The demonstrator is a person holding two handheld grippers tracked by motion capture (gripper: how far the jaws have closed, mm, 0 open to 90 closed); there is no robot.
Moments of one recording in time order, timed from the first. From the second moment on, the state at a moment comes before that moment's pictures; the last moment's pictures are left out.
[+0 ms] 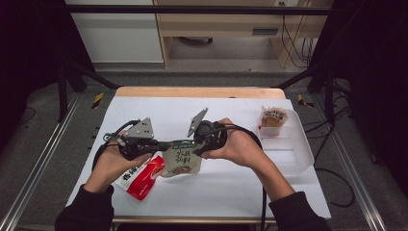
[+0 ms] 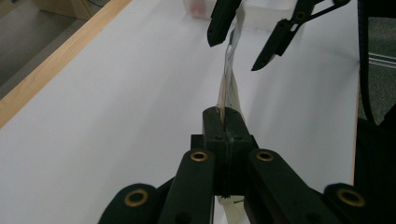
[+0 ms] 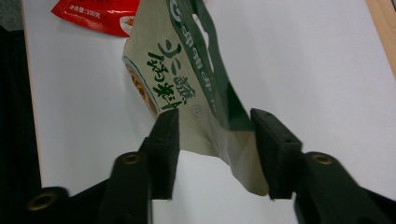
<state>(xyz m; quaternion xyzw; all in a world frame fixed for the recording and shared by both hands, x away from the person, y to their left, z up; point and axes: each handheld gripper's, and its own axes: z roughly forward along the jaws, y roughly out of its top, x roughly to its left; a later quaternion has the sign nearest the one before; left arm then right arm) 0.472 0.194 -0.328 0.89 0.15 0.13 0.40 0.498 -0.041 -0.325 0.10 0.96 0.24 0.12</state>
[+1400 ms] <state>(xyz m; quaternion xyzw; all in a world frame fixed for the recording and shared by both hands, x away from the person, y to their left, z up) 0.482 0.222 -0.359 0.88 0.23 0.15 0.39 0.518 -0.051 -0.301 0.08 0.96 0.21 0.13</state>
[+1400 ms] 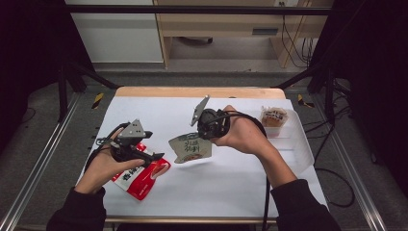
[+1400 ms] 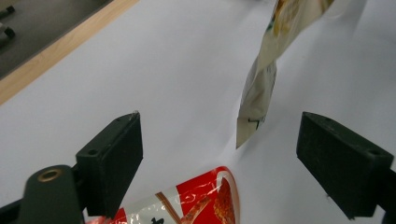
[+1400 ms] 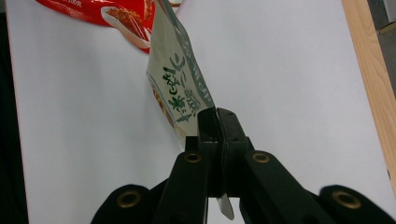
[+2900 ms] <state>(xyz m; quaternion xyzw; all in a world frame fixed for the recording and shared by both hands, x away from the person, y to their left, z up) 0.491 0.249 -0.391 0.87 0.28 0.15 0.37 0.515 -0.171 -0.239 0.18 0.92 0.28 0.20</state>
